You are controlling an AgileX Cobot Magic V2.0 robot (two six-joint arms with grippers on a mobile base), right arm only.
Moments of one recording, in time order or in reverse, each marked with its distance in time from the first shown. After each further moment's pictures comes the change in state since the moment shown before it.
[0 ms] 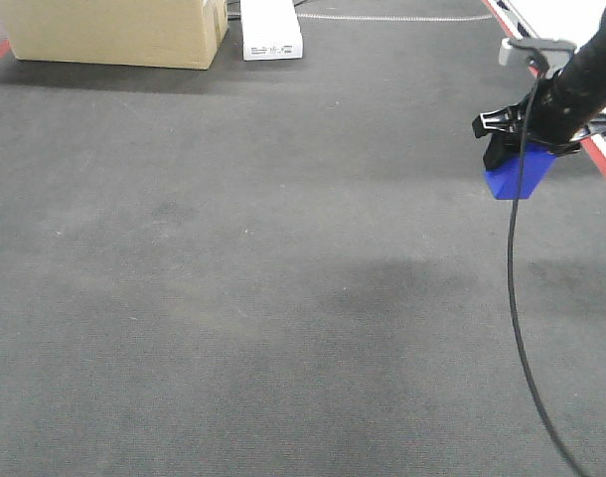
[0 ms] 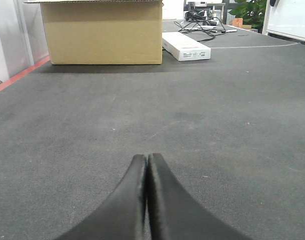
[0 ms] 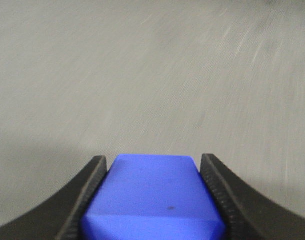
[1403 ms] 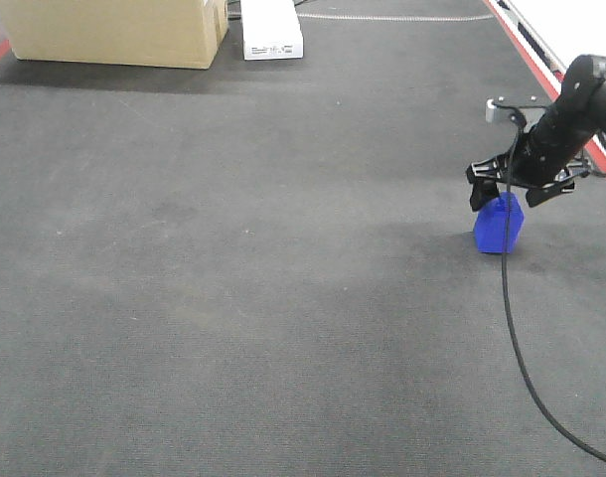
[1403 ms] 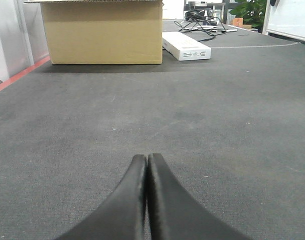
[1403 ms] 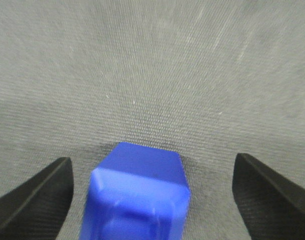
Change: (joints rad) arm -0.041 0.339 -0.189 -0.056 -0.056 -0.021
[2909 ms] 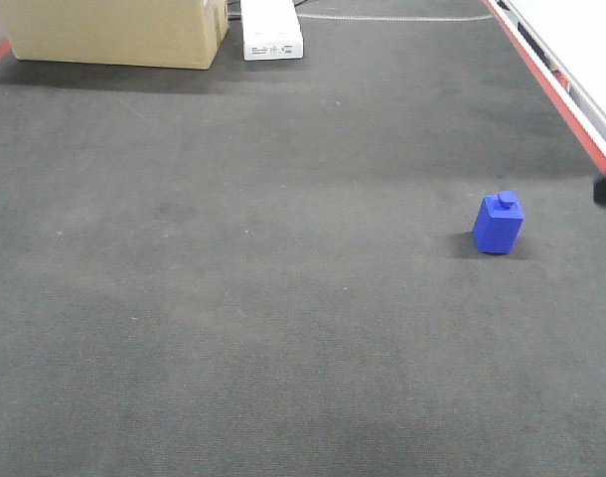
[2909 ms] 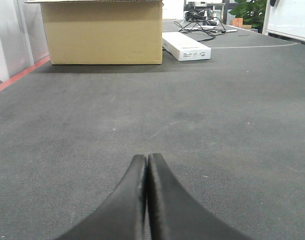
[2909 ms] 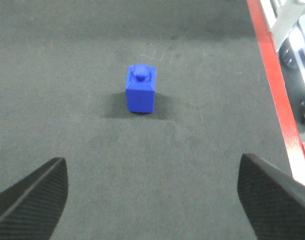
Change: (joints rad) arm -0.003 -1.214 1.087 -0.061 -0.417 0.095
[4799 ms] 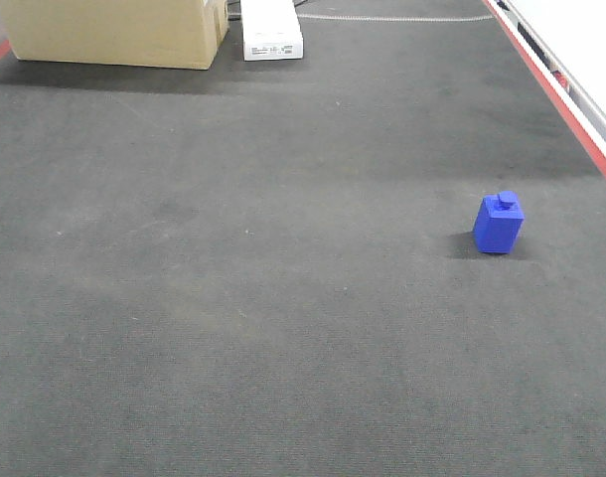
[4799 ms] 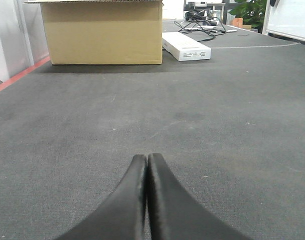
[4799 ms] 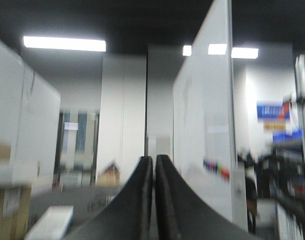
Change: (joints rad) arm 0.000 -1.166 0.893 -0.023 -1.031 0.045
